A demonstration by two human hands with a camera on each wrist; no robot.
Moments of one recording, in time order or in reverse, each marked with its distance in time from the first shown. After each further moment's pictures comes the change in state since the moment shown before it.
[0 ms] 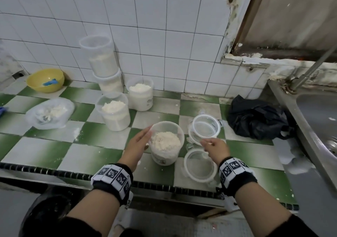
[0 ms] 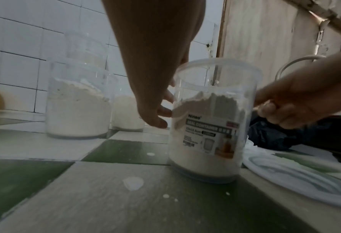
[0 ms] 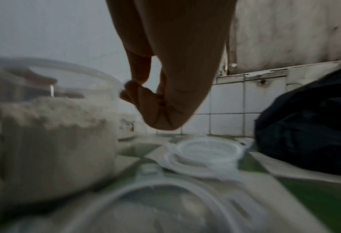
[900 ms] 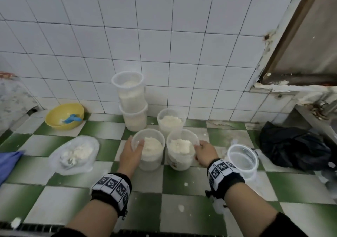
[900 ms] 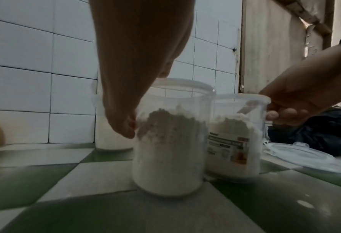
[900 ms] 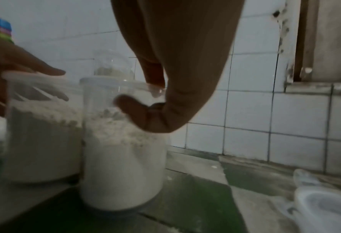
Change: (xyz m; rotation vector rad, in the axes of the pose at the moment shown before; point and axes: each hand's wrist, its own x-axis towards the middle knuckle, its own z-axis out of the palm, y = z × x) left_hand 0.094 0.068 -0.156 0.364 0.238 0.017; right_hand 0.025 -0.171 0.134 -0.094 -0.047 -0.036
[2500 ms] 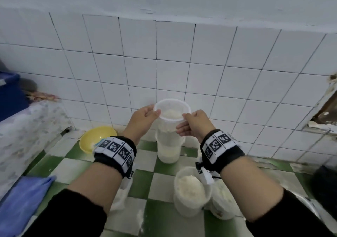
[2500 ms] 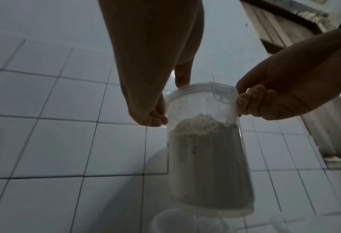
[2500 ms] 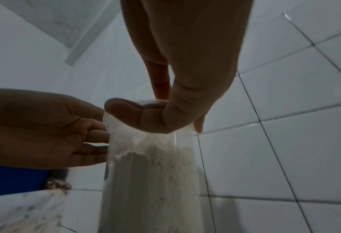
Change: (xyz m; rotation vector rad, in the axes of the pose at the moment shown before) left_hand 0.121 0.142 -0.136 -0.112 -0.066 0.320; right_hand 0.045 -0.262 0.058 0.551 -0.167 -0.192
